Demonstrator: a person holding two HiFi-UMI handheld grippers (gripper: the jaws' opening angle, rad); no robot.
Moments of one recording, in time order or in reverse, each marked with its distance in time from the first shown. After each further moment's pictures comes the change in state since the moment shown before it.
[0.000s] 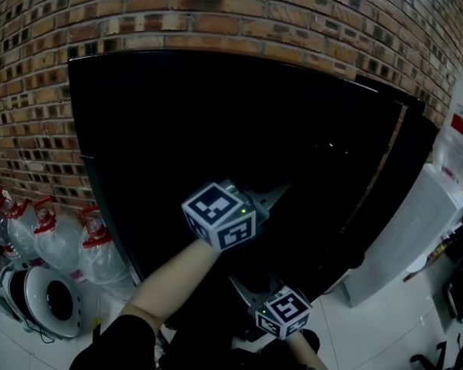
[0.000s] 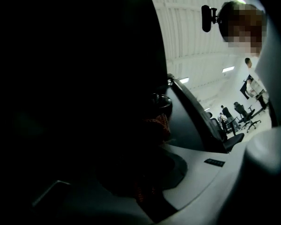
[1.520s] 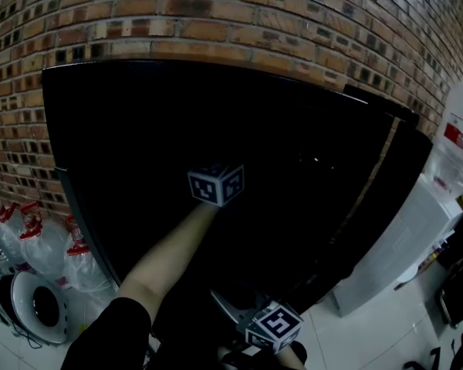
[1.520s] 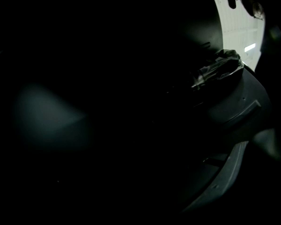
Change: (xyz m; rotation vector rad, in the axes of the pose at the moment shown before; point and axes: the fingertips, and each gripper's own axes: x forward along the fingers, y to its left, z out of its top) left arm 0.040 0.153 -0.041 0.081 0.038 0.316; right arm -0.006 0.010 0.007 0.044 -0.043 0.103
